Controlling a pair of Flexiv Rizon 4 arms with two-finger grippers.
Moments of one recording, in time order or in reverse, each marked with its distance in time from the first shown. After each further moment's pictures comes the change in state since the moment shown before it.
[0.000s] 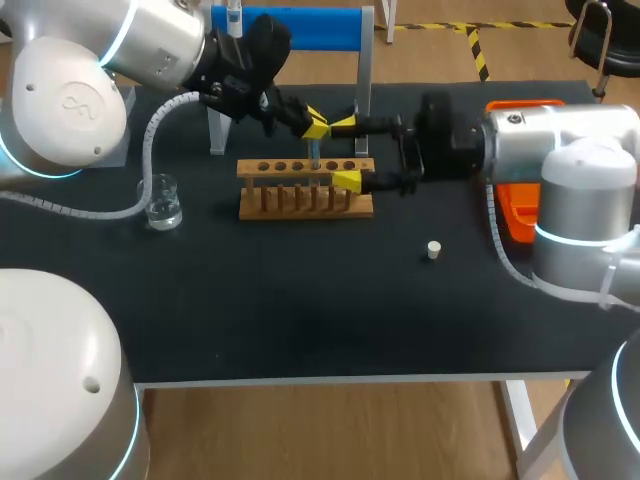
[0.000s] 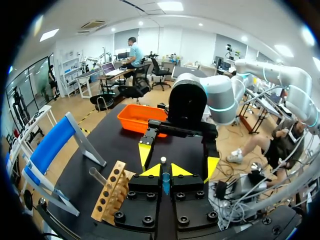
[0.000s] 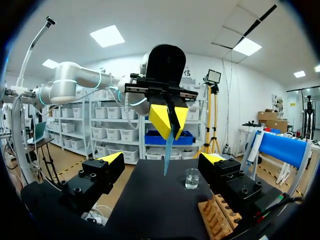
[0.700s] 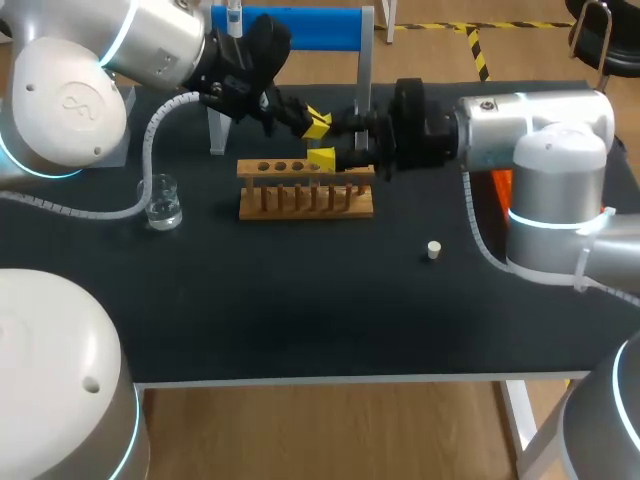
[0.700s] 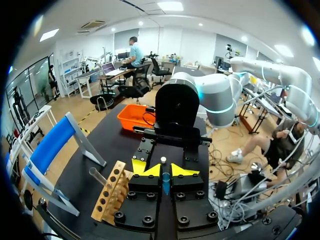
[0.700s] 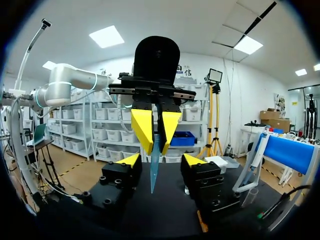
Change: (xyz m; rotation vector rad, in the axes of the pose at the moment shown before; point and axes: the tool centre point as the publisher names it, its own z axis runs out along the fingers) left arm 0.000 0.000 0.000 0.000 0.000 0.000; right arm -0.015 0.008 0.029 -0.006 0.019 0.009
